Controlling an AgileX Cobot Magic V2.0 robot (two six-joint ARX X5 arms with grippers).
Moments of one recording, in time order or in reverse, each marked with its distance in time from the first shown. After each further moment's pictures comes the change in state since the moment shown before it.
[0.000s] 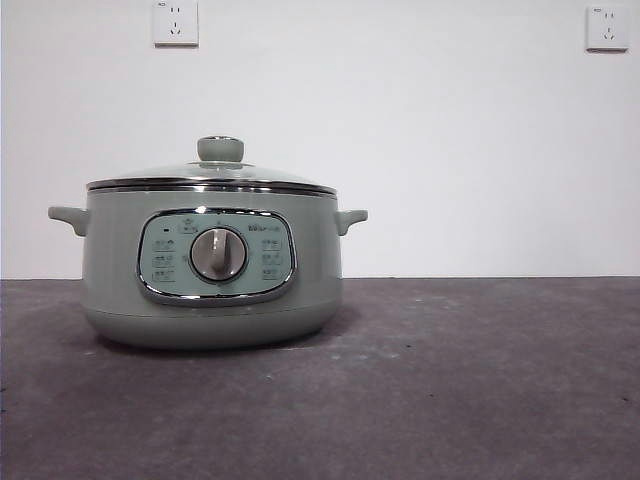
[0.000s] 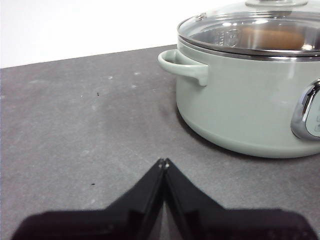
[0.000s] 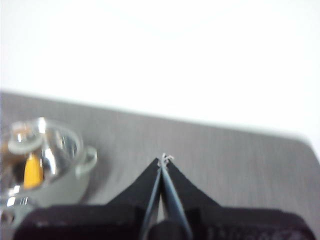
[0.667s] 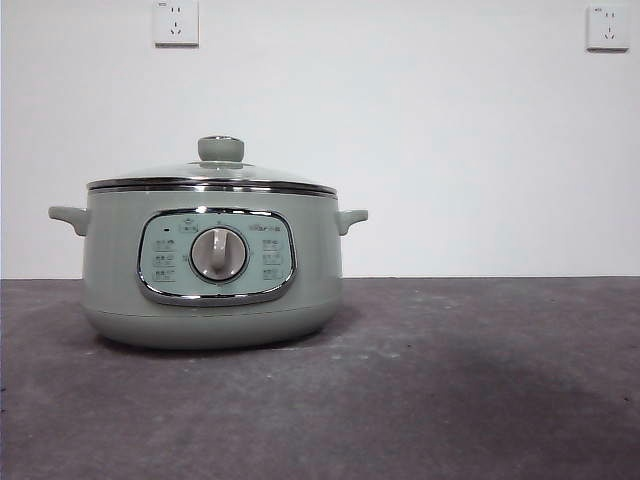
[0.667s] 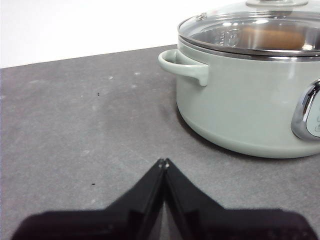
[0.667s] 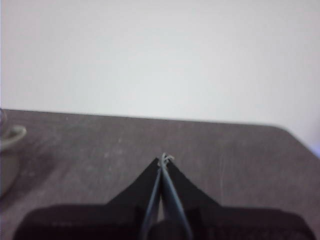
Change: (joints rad) left arm 0.000 0.000 0.000 0.000 0.000 0.000; right arm -0.087 -0.503 -1.096 0.756 0.089 0.051
